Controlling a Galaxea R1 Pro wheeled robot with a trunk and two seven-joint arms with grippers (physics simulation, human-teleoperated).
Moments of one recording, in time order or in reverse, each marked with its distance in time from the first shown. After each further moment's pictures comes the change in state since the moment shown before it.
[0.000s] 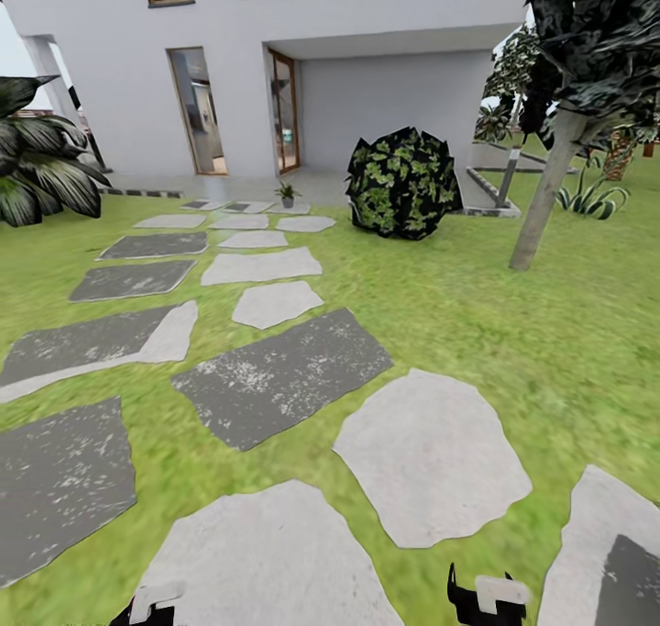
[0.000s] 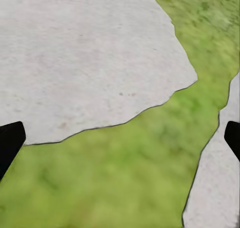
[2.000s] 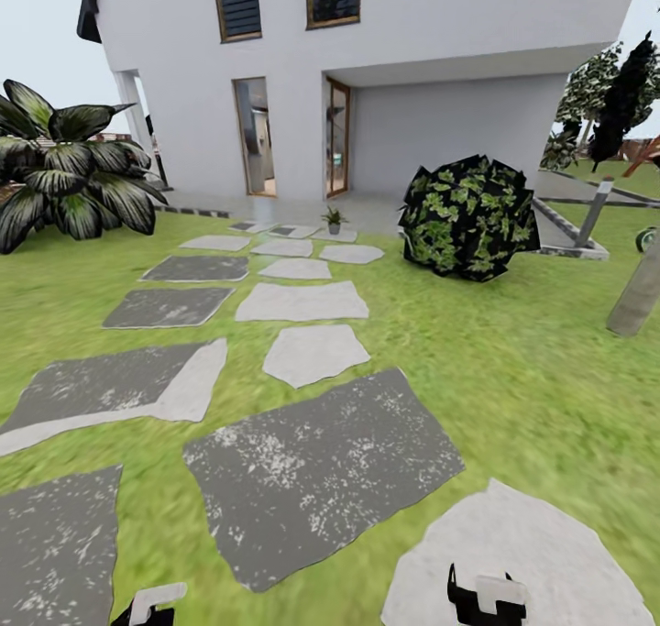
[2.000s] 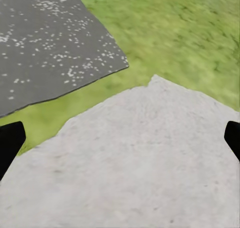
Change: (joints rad) left arm 0.000 0.000 0.000 0.006 0.000 0.000 0.001; right arm 0.000 0.001 -0.001 0.000 -0.003 0.001 -0.003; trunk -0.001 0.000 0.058
